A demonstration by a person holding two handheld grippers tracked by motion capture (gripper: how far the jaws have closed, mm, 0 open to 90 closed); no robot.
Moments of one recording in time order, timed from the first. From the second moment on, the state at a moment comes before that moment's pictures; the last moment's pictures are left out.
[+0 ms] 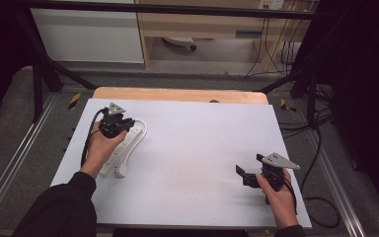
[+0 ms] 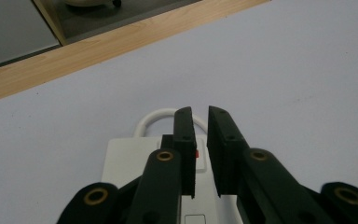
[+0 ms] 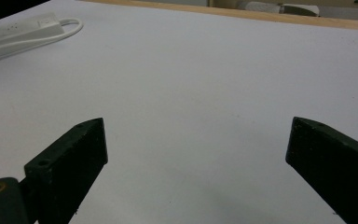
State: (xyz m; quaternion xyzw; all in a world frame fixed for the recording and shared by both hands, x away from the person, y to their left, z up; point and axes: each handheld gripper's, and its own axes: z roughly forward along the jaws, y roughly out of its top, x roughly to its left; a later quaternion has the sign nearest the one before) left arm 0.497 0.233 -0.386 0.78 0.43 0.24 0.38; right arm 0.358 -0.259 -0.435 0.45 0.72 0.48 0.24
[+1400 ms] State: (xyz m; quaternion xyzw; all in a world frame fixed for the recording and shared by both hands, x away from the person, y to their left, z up) left arm 0.508 0.233 -0.397 0.81 0.43 0.23 0.34; right arm 0.359 -0.259 -0.435 0.45 0.72 0.48 0.24
